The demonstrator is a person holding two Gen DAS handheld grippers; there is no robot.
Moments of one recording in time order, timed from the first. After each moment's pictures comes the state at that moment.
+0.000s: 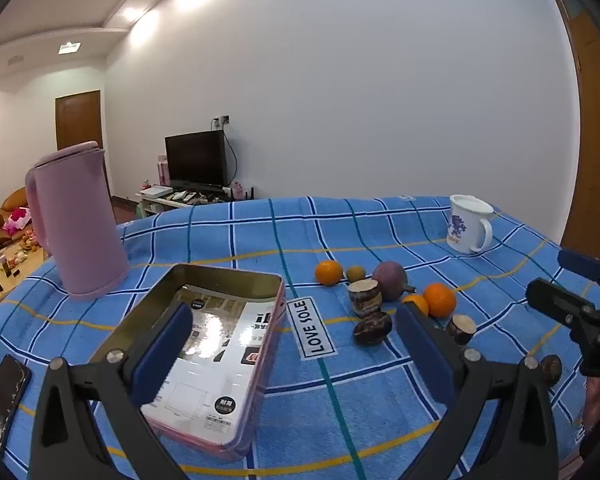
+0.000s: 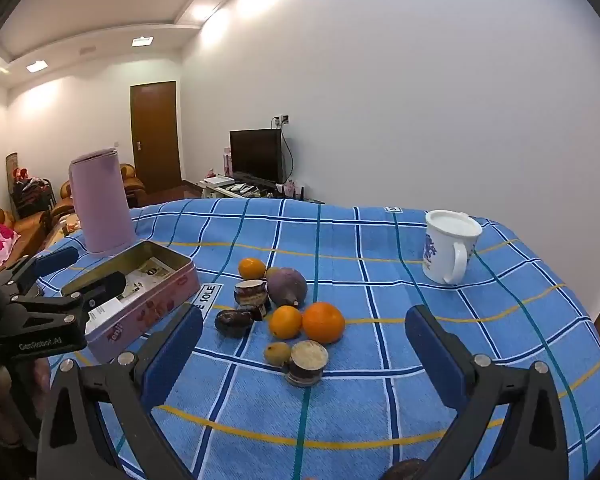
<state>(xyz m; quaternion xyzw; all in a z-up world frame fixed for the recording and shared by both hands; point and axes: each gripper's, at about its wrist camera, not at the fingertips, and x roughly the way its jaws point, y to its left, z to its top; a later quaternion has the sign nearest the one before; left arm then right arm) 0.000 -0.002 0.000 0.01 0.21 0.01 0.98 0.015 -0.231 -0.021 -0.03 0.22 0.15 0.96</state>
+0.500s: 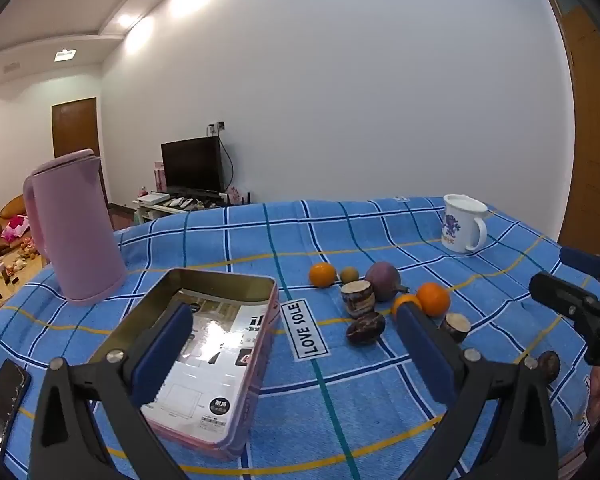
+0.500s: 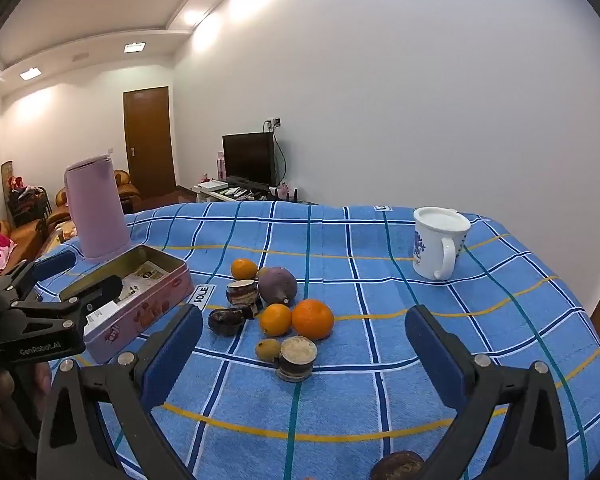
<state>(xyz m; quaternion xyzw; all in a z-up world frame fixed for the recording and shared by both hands) -0.003 -0.008 0.002 0.00 0.21 -0.01 0.98 0.006 -0.246 -0.020 -0.02 0.21 0.14 0.97</state>
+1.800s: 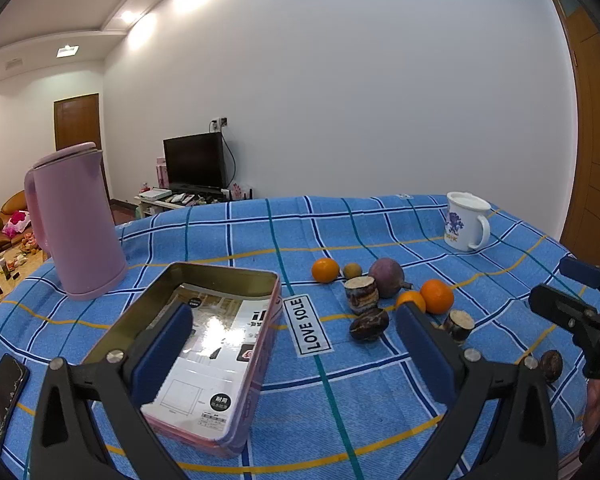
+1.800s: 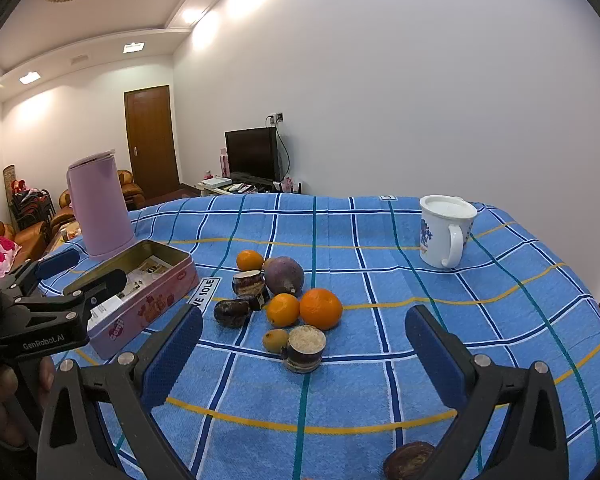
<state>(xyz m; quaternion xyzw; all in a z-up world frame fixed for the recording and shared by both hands) -0.002 -0.006 -0.004 0.00 0.21 0.00 0.98 0.006 -0.241 -0.031 -0.01 0.22 0.14 0.97</state>
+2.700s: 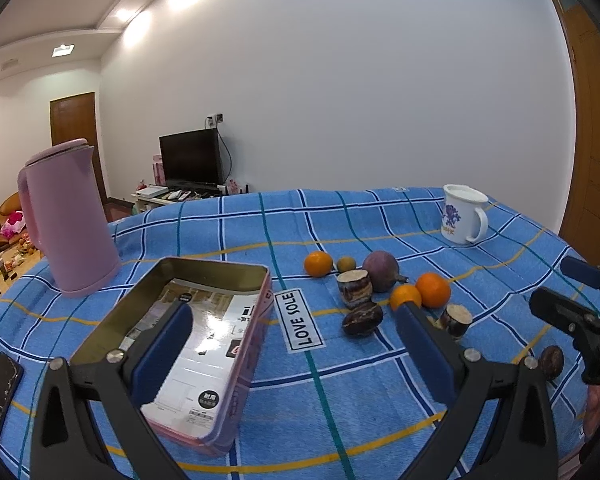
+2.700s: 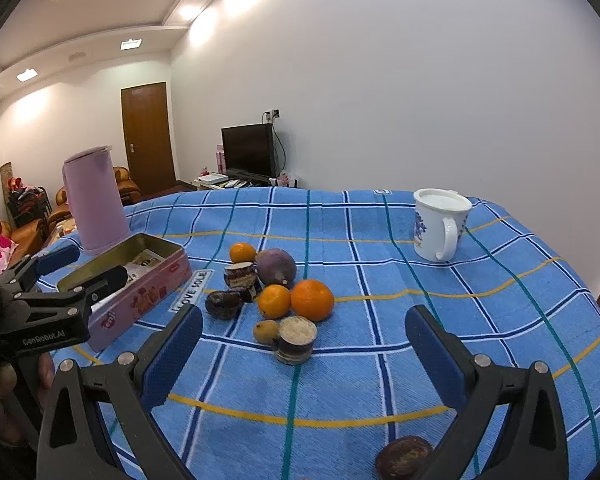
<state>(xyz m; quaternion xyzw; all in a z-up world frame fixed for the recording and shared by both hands) 0.002 -0.016 -0.013 0.00 0.22 -0.01 0.98 0.006 -0.250 -0.039 -0.01 0.22 0.14 0.96</state>
